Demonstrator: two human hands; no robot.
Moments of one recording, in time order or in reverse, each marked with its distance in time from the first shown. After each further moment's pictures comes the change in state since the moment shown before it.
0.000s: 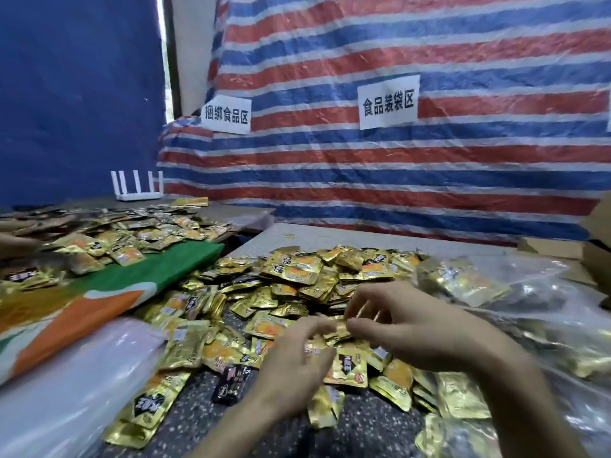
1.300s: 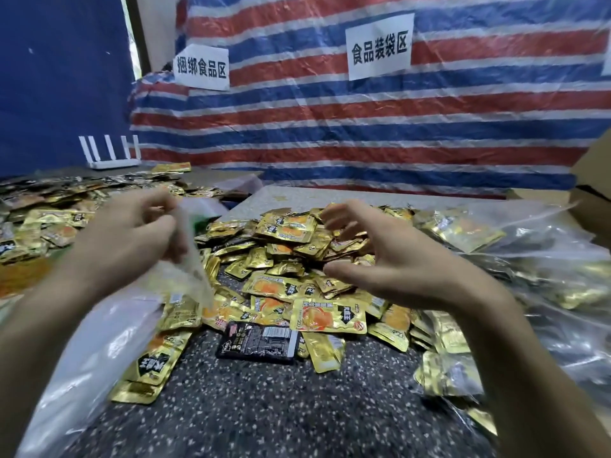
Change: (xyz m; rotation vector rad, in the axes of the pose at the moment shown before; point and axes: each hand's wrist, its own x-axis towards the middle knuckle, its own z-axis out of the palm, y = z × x) left_hand 0.005 0.004 -0.183 0.170 0.258 0.053; right_hand 0.012 -0.010 0.013 -0.015 0.188 -0.204
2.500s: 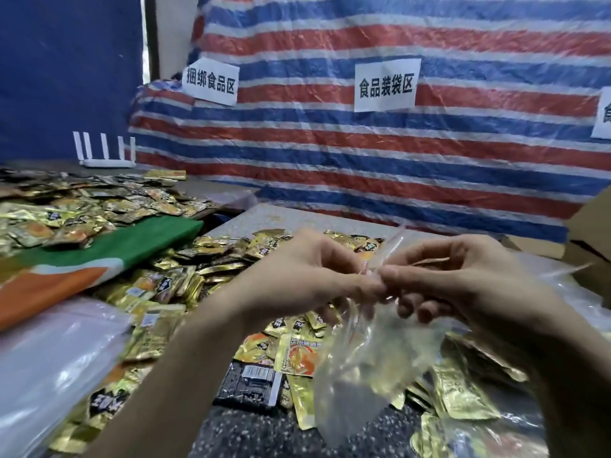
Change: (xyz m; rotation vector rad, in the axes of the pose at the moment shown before) left_hand 0.021 0.083 0.117 -0.522 -0.649 0.036; right_hand -0.008 0.000 -0.037 0.705 0.104 0.308
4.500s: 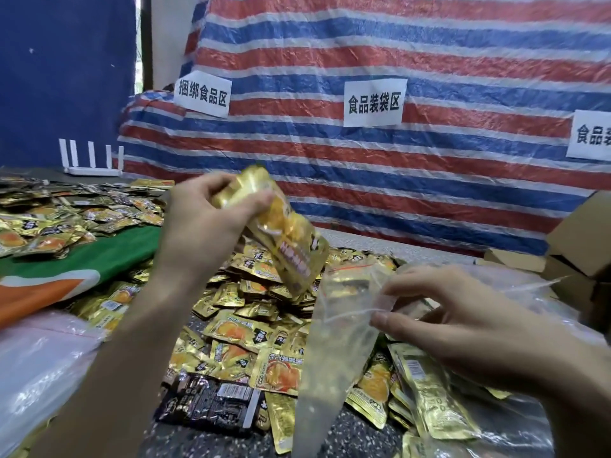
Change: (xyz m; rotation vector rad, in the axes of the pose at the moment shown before) left_hand 0.005 0.000 -0.040 0.014 0.925 0.211; right_hand -0.010 0.004 -0.019 -0.775 -0.078 -0.134
